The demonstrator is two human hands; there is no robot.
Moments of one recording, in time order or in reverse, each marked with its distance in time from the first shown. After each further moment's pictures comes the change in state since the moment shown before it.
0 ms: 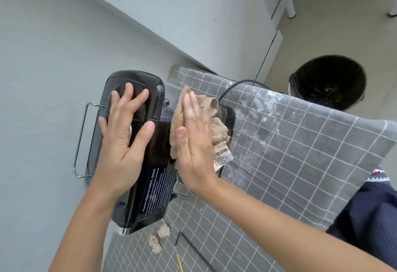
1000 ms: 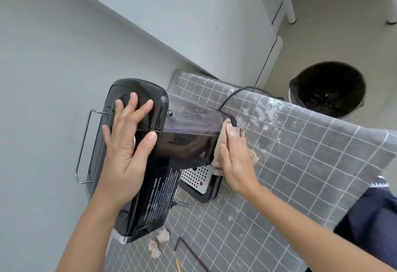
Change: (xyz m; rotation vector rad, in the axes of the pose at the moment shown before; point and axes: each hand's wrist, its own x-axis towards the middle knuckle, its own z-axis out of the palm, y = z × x) left_hand -0.002 0.000 0.001 -0.018 -0.007 -0.003; right_hand -0.022 0.108 -0.057 -0.311 -0.220 0.207
